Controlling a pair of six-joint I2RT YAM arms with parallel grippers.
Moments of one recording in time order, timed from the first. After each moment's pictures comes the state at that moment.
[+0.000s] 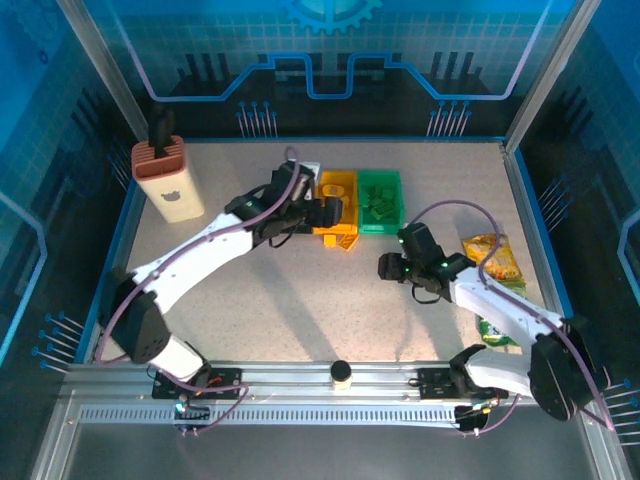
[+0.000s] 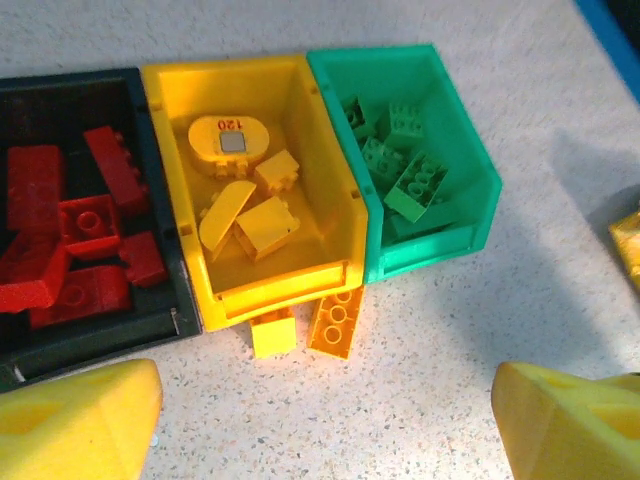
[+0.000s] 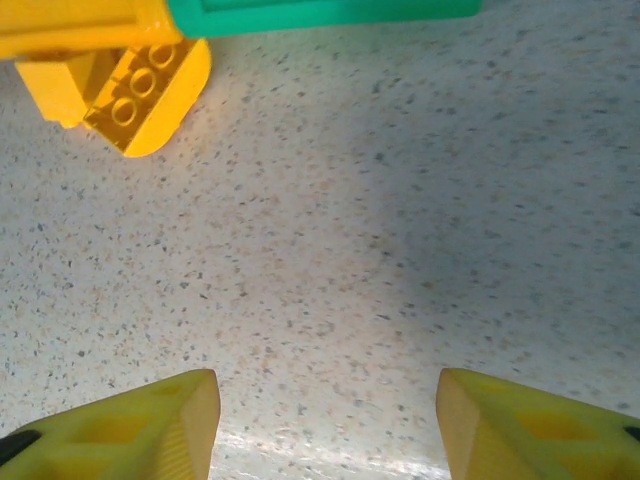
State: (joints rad) left arm -0.63 1.50 1.31 -0.51 -0.09 -0.45; right arm 0.51 1.21 0.70 -0.48 0.06 0.55
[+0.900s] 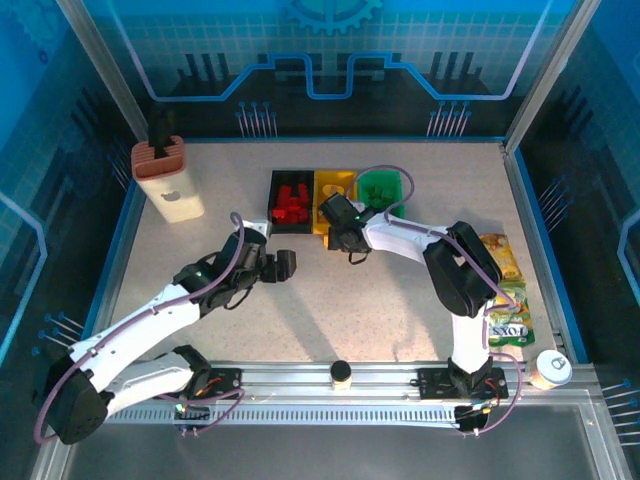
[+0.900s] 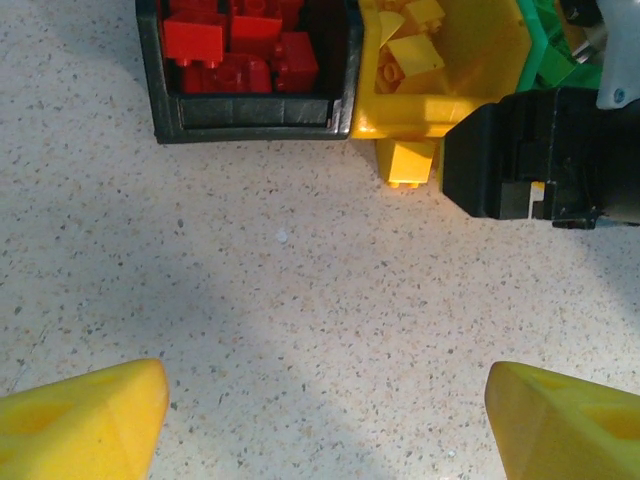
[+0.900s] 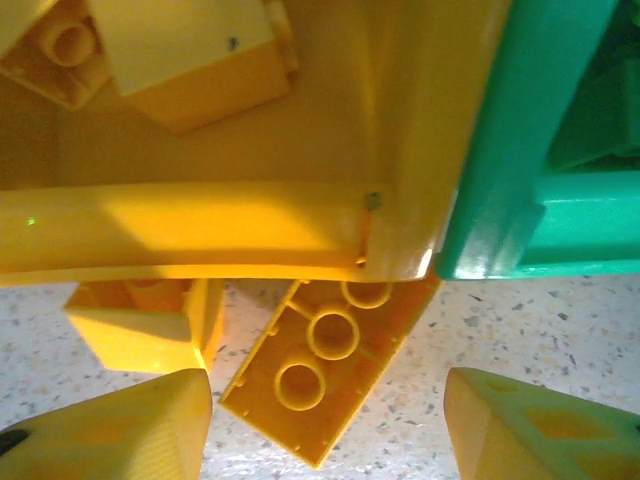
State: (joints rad) left arm -0.63 1.01 0.73 -0.47 -0.17 -0.56; right arm 0.69 1.95 1.34 -0.58 0.31 0.73
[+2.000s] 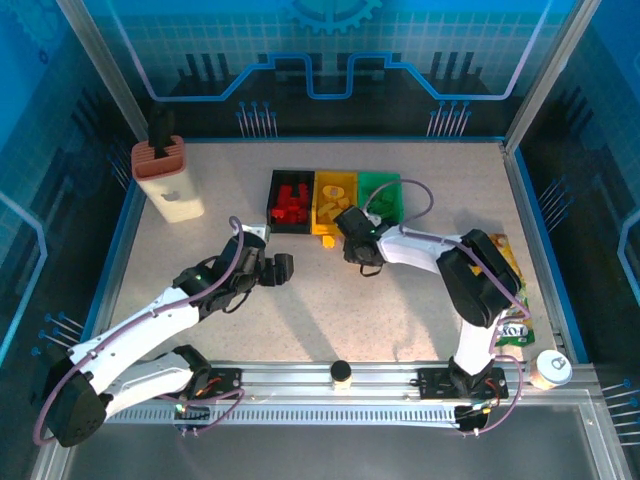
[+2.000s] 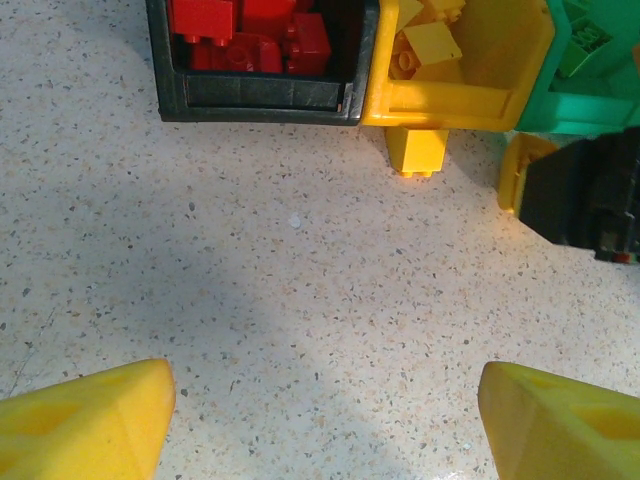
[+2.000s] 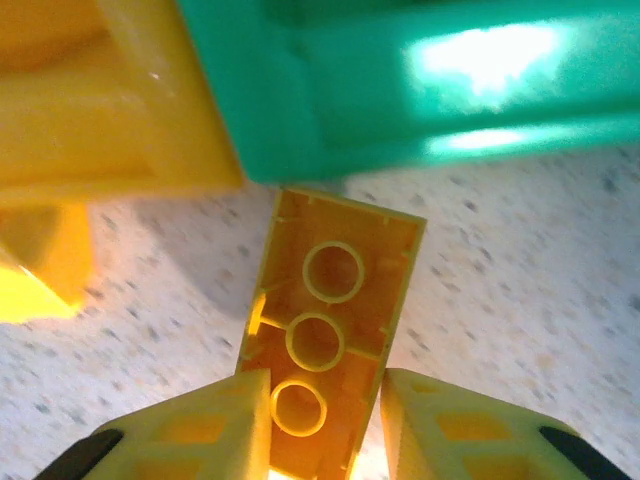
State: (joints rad) left arm -0.63 1.00 0.70 -0.47 -0.17 -0.57; right arm 0.67 1.81 1.10 -0.47 0.26 0.82
